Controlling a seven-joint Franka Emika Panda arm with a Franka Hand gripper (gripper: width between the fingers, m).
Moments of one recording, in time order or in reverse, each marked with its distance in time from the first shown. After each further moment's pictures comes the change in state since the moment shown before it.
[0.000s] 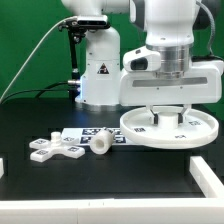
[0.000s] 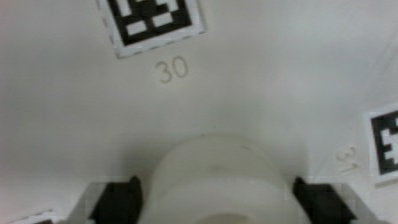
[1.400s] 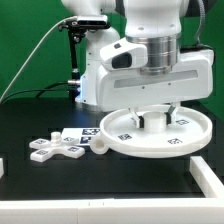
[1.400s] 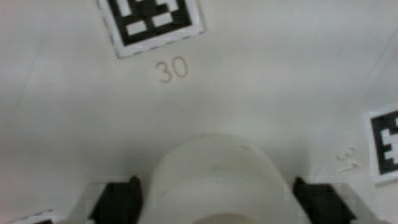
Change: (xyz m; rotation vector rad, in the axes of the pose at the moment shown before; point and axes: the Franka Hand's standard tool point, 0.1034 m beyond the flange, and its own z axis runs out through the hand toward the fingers) arm 0.084 0.046 -0.031 0.019 -0.044 -0.217
